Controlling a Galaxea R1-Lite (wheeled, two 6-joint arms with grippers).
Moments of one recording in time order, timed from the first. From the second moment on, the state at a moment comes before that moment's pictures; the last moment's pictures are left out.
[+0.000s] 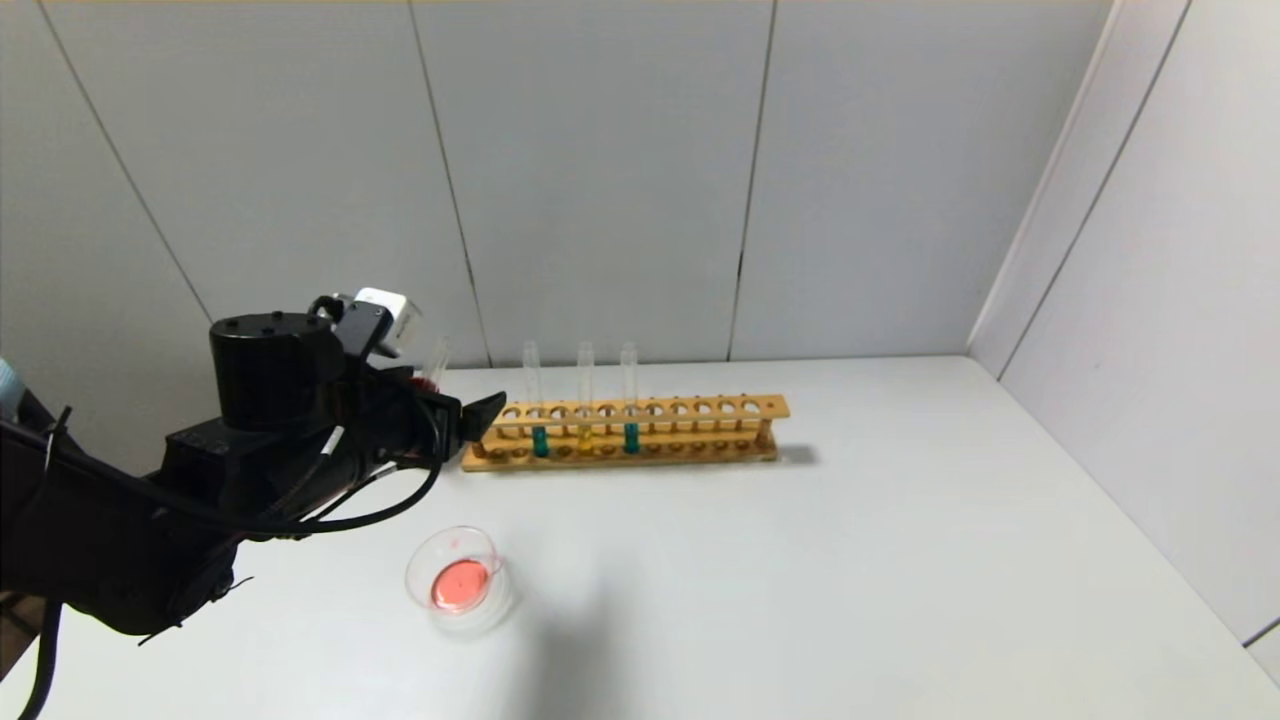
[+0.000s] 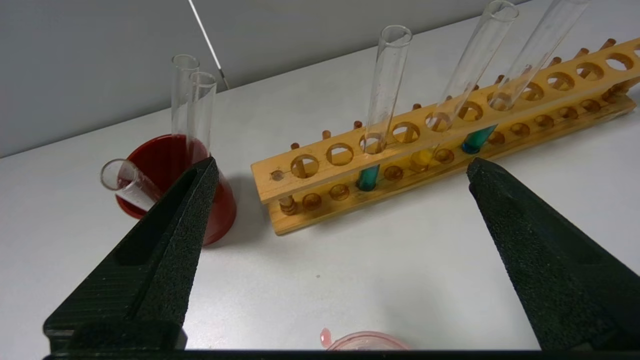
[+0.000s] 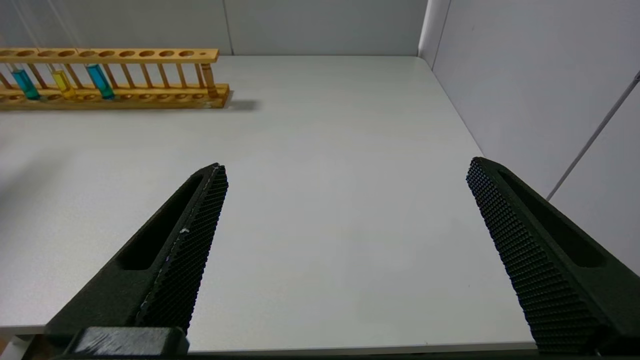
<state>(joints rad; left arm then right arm) -0.32 1.76 -0.65 -0.89 0.03 0.05 0.00 0.00 0.00 0.00 0.00 0.00</state>
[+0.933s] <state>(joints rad) -0.35 1.92 -0.78 -0.90 0.03 0.02 0.00 0.00 0.00 0.00 0.00 0.00</state>
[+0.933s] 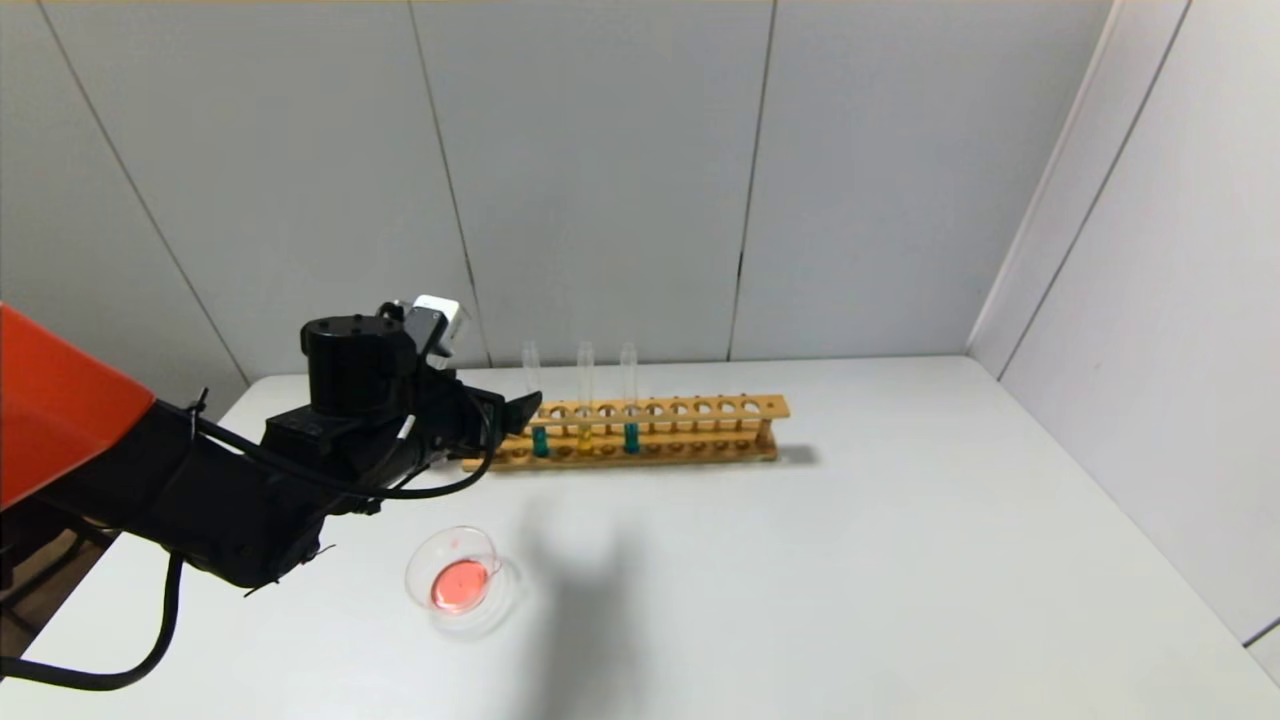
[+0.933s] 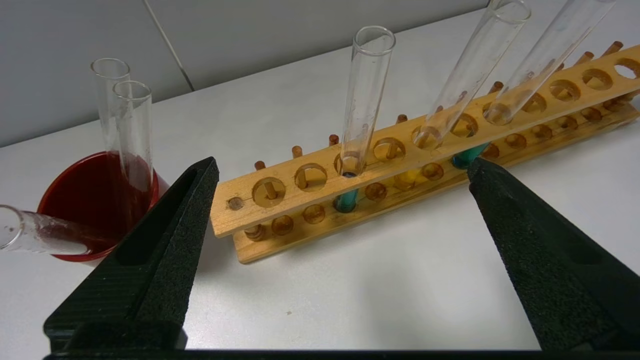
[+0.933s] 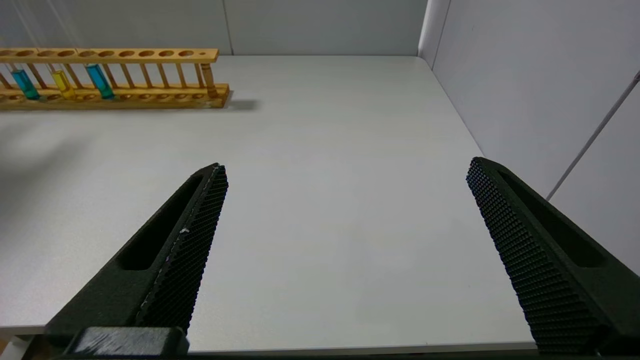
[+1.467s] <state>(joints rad) -0.36 2.03 -0.86 -0.93 0.03 0.02 0.00 0.00 0.00 0.00 0.00 0.00</state>
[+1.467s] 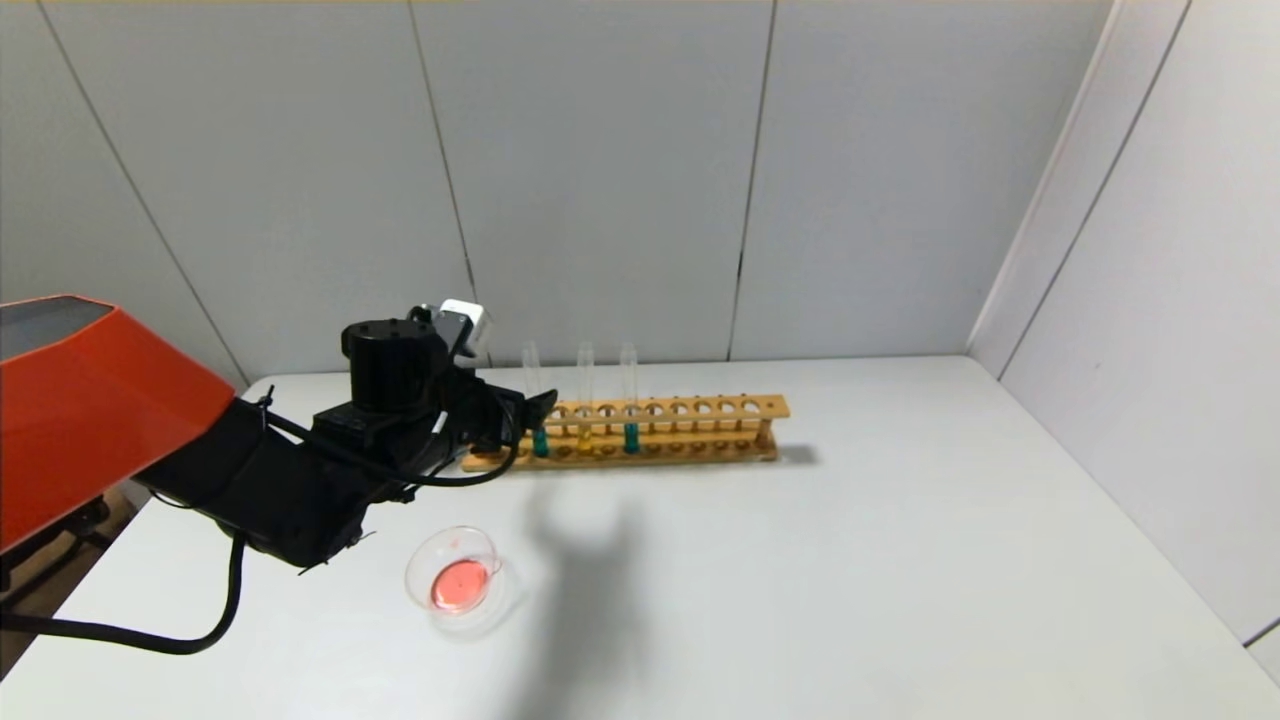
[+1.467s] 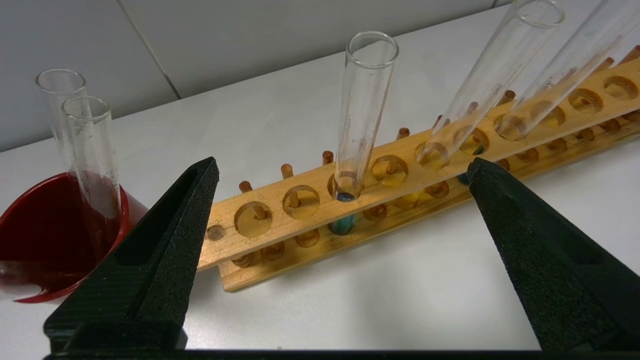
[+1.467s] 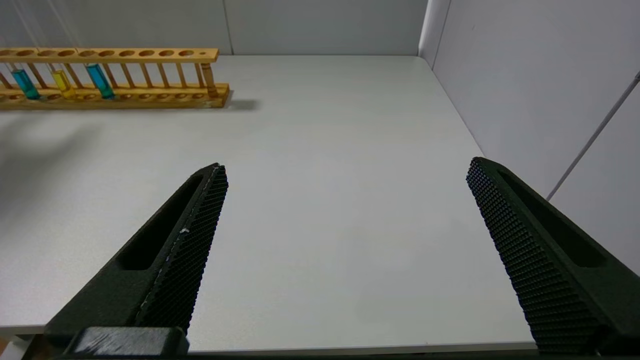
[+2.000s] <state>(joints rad) -0.36 2.12 -0.97 -0.92 0.04 0.01 0.00 0.00 0.00 0.00 0.00 0.00</state>
